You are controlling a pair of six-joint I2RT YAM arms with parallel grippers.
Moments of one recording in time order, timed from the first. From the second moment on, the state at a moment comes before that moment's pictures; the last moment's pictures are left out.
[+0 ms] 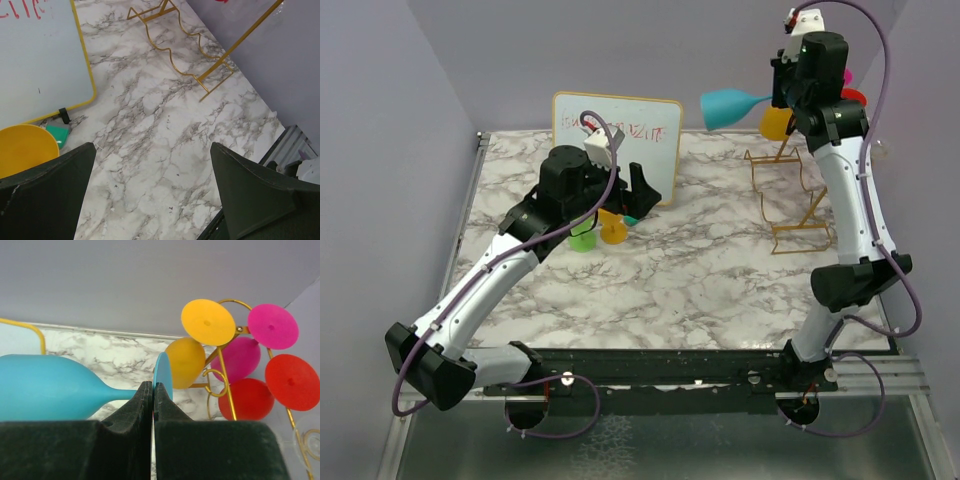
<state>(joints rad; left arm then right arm) -0.59 1.22 1.28 -0.33 0.24 -0.34 0.22 1.80 2.26 -0.72 0.26 -0.13</state>
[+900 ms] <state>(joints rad) -0.59 1.18 1.24 -0.18 0.29 -0.40 0.22 1.49 1.51 -0.51 -0.35 0.35</state>
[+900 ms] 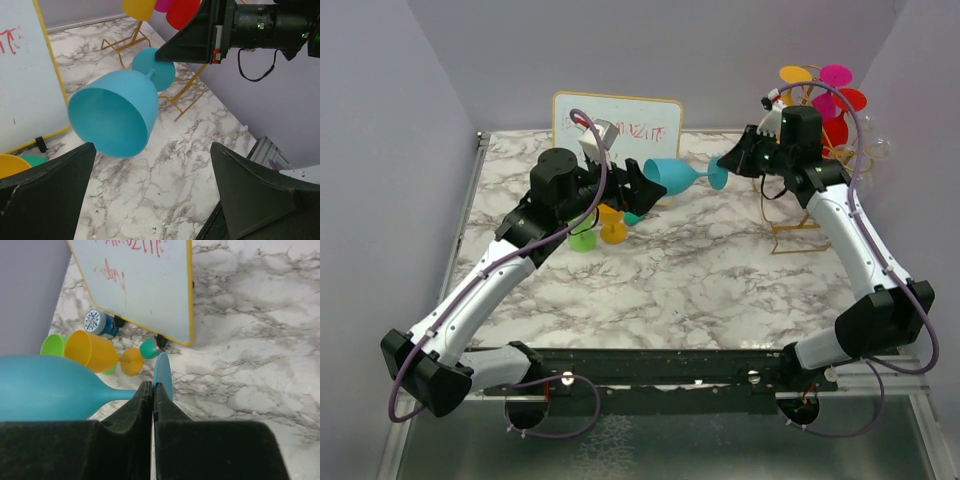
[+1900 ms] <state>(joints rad) -0.59 1.30 1.32 -0.28 0.57 -0.33 0.22 1.39 1.27 -0.33 -0.57 0.57</state>
